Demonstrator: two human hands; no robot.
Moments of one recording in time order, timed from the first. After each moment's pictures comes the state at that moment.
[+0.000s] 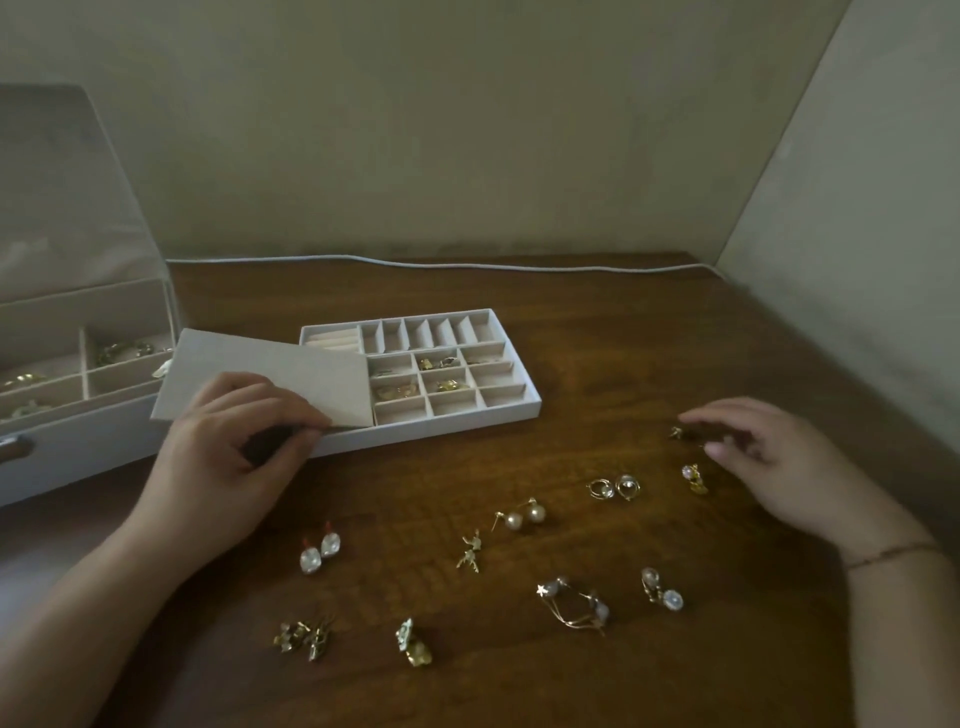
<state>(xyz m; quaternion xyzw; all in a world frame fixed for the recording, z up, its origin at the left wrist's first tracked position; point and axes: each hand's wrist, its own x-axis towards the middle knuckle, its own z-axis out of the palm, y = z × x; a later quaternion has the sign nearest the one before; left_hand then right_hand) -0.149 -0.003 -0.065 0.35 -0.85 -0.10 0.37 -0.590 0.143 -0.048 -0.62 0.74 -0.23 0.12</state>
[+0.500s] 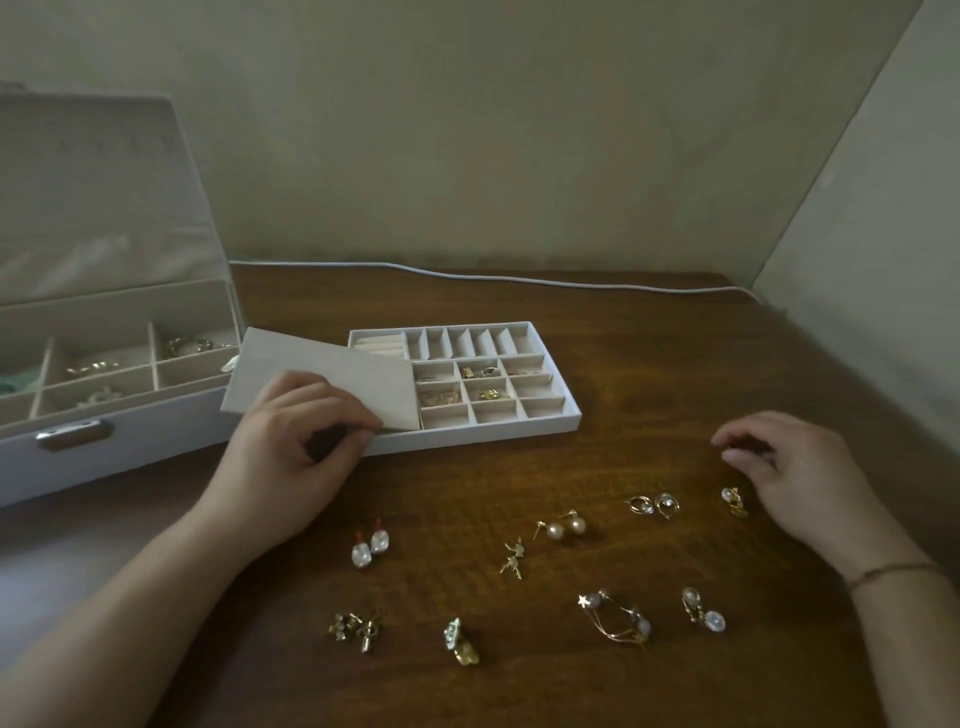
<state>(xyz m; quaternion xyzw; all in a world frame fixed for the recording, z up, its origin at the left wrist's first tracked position) -0.148 -0.002 -0.063 0.35 -0.85 -0.11 0.38 -0.561 0.126 -0.044 -0.60 0.77 -0.23 0.02</state>
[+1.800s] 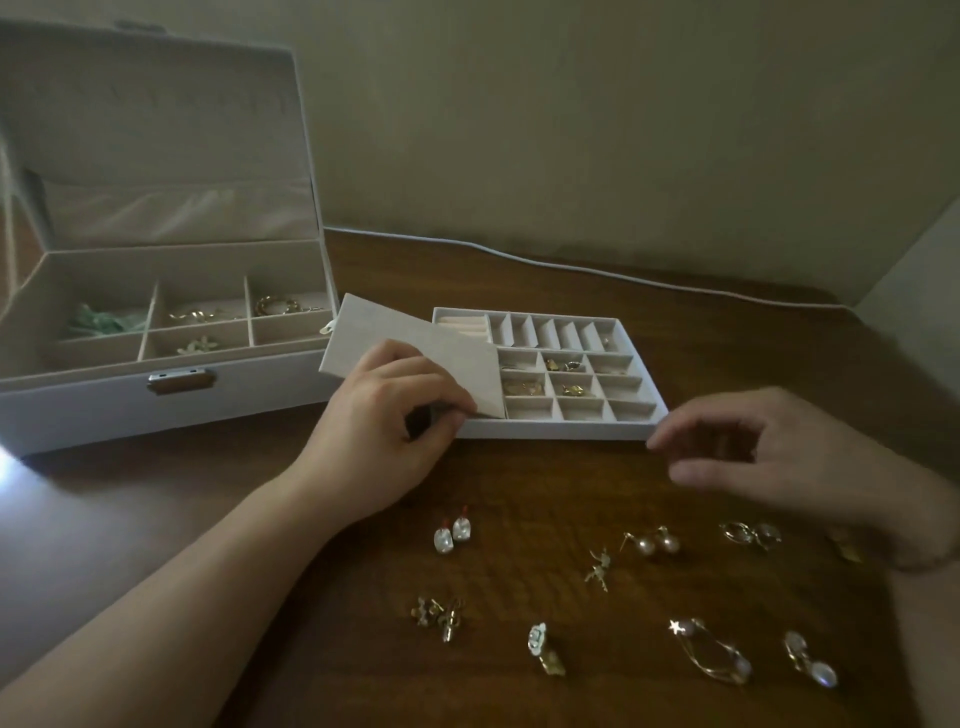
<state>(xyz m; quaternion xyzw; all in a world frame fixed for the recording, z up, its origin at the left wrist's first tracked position) -0.148 -0.004 -0.066 0.35 -0.84 -0.13 0.38 -0.468 0.072 0.014 -0.75 0.61 -0.09 0.24</state>
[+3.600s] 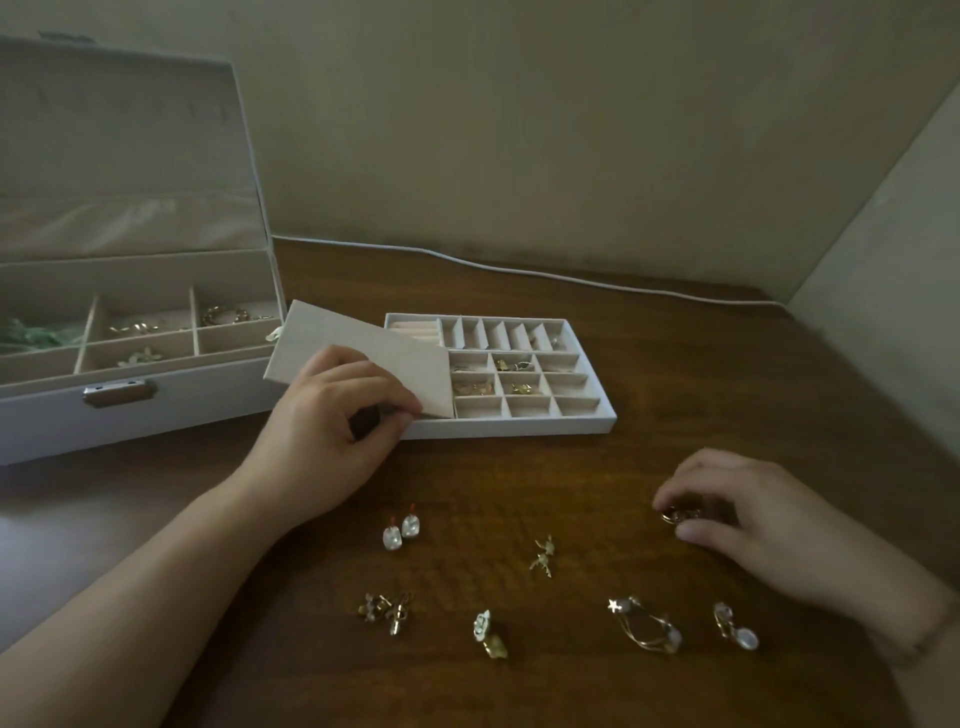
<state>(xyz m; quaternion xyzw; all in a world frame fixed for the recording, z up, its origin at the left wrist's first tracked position) -0.149 -0.002 -0.063 0.36 -0.85 -0.12 0.38 -0.509 0.124 -0.029 -0.75 0.65 -0.06 0.15</state>
